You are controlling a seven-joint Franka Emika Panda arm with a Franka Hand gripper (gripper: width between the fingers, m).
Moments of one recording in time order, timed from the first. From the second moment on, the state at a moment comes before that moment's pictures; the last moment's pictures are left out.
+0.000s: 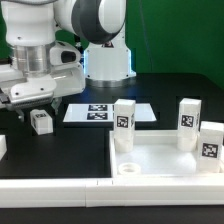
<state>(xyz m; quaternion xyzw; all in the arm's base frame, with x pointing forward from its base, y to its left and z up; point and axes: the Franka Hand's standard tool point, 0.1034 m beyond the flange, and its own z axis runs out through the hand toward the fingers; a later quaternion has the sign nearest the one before) 0.391 -0.175 0.021 0.28 -0.96 0.00 0.08</state>
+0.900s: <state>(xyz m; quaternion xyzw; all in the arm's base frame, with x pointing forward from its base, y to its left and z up) 0.424 -0.138 0.058 0.79 -0.61 -0.06 0.03</state>
